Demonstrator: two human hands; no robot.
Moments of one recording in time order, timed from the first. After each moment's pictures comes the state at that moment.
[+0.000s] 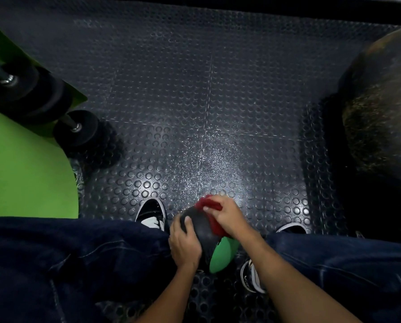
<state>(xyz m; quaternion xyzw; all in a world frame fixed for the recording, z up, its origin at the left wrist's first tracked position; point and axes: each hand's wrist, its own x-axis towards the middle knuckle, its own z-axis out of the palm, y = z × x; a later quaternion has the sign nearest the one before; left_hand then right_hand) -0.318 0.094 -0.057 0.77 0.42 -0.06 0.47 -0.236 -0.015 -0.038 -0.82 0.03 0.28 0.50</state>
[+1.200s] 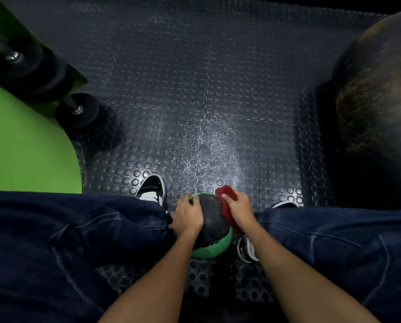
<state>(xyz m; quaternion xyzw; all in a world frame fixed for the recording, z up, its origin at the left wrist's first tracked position) -0.319 0.095 -0.038 0.81 0.38 -0.23 0.38 -0.287 -0.041 -0.054 -0.79 0.24 0.23 0.51</state>
